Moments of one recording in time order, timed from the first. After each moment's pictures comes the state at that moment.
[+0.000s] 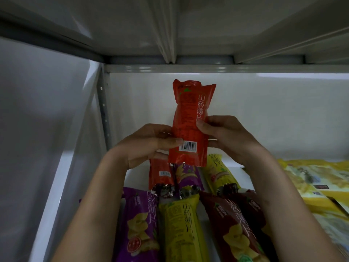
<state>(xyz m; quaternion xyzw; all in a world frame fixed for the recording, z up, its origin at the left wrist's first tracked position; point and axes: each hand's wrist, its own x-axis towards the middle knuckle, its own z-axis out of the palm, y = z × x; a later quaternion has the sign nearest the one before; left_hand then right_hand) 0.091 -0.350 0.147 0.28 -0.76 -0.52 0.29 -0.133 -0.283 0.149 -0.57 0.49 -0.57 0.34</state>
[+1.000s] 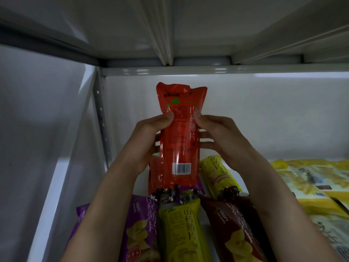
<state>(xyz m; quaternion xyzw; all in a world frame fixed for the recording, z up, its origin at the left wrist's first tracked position) 0.076 -0.341 0.150 0.28 -0.66 -0.53 0.45 -0.112 -0.277 0.152 -0.56 0.46 -0.60 0.33</state>
